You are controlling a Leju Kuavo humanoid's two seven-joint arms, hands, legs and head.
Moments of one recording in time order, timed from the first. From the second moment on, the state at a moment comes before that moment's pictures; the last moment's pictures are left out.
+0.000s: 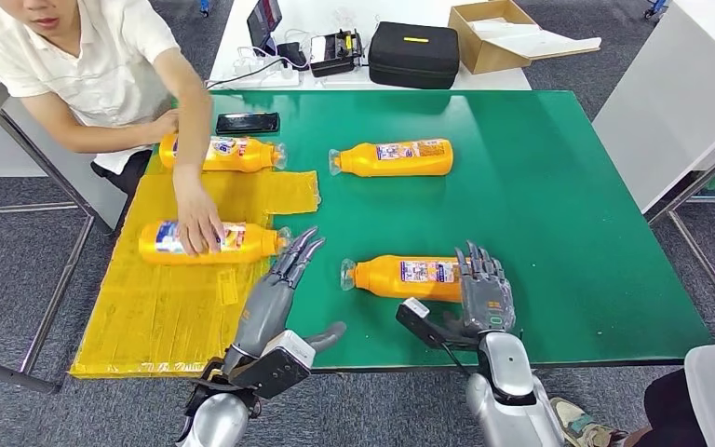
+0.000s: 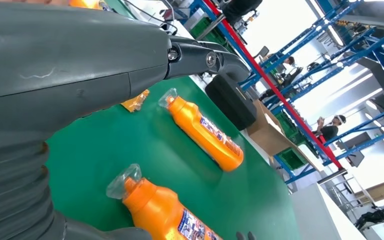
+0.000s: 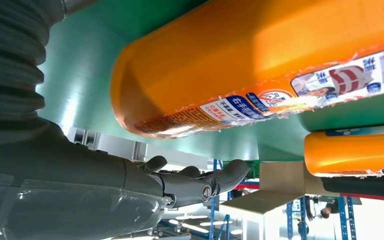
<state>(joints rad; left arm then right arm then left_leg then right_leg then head) -0.06 -0.29 -0.44 -1.46 -0.66 0.07 -0.36 -0.09 0.04 0.08 -1.21 1.57 -0.19 -0.02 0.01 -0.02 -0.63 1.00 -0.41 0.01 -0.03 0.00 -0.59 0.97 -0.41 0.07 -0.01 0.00</state>
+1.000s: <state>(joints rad) -0.08 -0.28 -0.48 -1.42 -0.63 0.01 -0.31 -0.30 0.01 0.07 -0.90 1.49 -0.09 -0.04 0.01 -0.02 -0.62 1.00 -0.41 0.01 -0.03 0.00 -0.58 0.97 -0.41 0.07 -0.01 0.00</state>
